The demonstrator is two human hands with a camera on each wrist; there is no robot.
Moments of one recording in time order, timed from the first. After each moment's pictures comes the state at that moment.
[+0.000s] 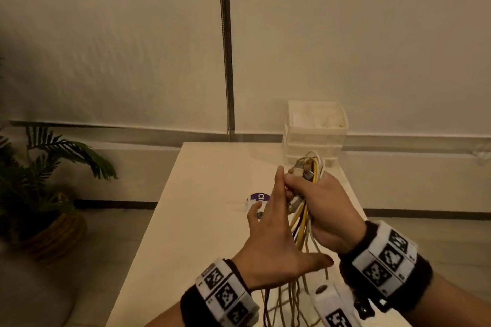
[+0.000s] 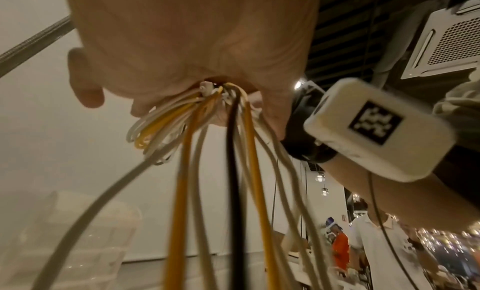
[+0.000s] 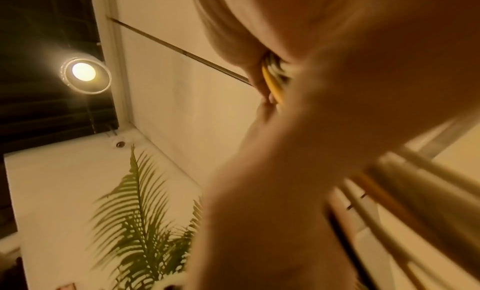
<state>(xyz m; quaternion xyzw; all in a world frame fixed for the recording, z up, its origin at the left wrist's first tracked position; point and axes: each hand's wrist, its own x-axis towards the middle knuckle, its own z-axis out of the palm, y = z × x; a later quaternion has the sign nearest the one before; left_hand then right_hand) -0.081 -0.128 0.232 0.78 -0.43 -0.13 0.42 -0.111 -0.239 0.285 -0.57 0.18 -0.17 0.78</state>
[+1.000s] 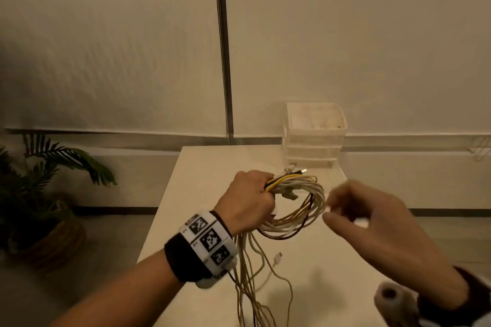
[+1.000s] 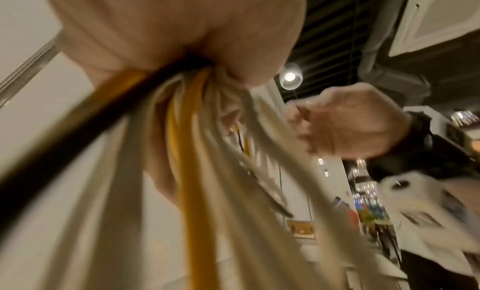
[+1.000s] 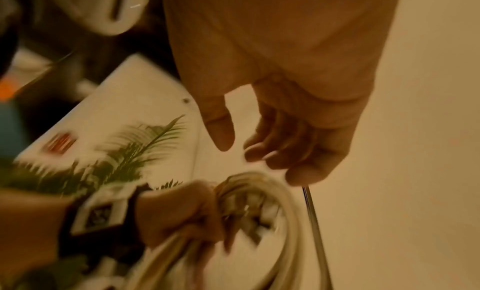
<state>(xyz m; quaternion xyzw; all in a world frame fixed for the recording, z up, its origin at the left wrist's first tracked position) -0.016 -0.125 0.277 0.83 -0.40 -0.11 0.37 -0.185 -0.259 0.308 -0.90 0.12 -0.19 0.37</state>
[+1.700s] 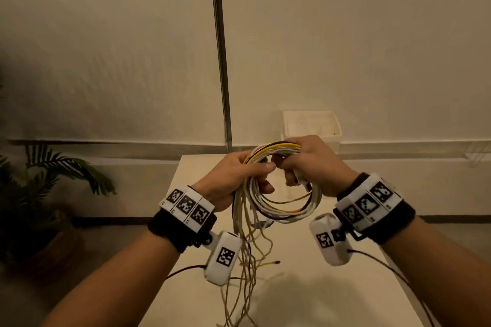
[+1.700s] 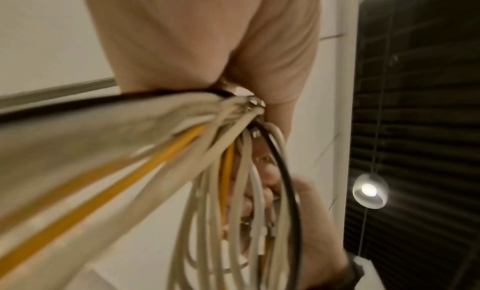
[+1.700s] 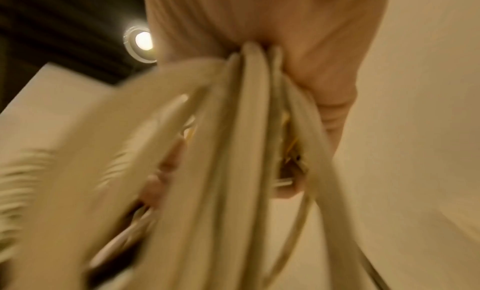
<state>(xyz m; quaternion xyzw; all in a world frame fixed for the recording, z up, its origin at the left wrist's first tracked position) 0.013 -0.121 0.297 0.59 -0.30 -0.36 0.66 -0.079 -0.273 0.330 -0.82 0.11 -0.11 0.55</state>
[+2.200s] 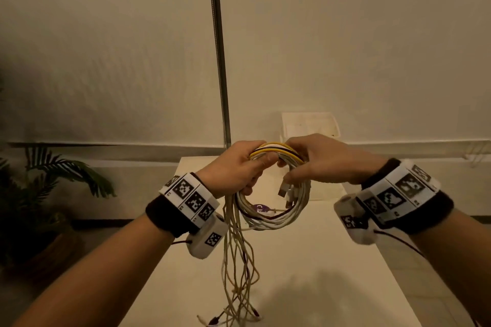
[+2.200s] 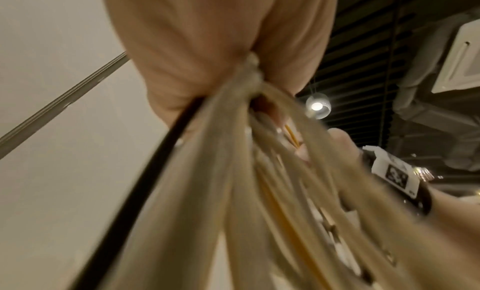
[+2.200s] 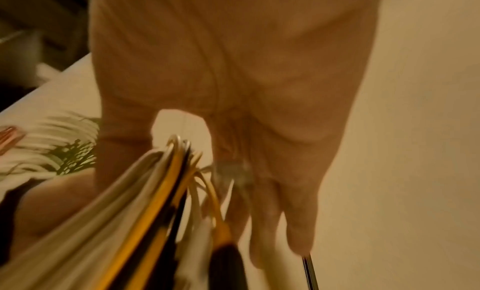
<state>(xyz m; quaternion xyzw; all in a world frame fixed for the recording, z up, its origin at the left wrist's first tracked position) 0.009 -0.128 0.323 0.69 -0.44 -0.23 0.52 -0.096 -0.294 0.362 -0.95 0.05 0.00 0.32</state>
